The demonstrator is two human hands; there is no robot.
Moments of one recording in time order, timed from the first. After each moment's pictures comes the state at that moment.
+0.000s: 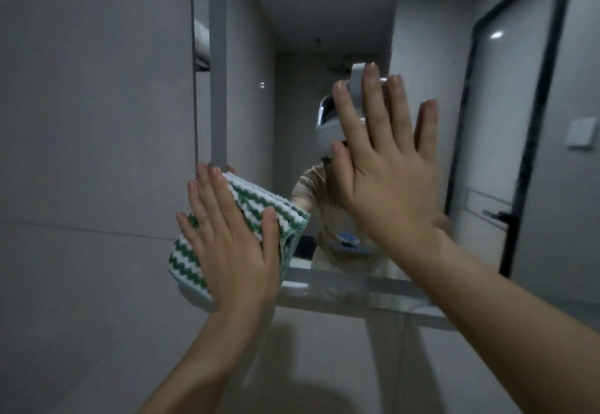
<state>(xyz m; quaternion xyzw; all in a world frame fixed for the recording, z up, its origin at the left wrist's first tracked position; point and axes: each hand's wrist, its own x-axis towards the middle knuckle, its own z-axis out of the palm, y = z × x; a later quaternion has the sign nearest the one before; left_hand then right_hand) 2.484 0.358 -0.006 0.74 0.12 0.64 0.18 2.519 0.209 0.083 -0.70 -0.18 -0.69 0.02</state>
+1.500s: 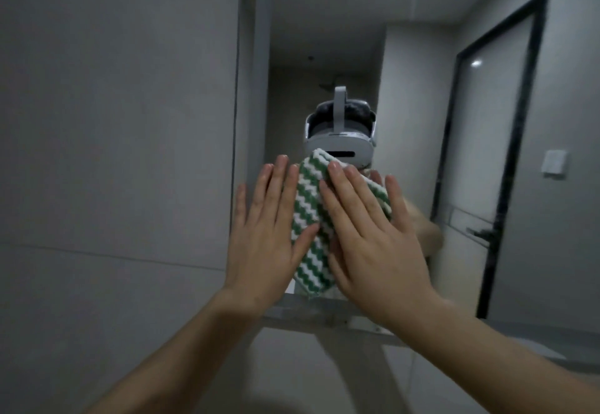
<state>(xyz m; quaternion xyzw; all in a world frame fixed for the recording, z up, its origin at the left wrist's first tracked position) 2.476 0.389 0.048 0.82 -0.05 0.57 0.02 2.474 0.224 0.069 -0.73 -0.31 -0.61 -0.06</state>
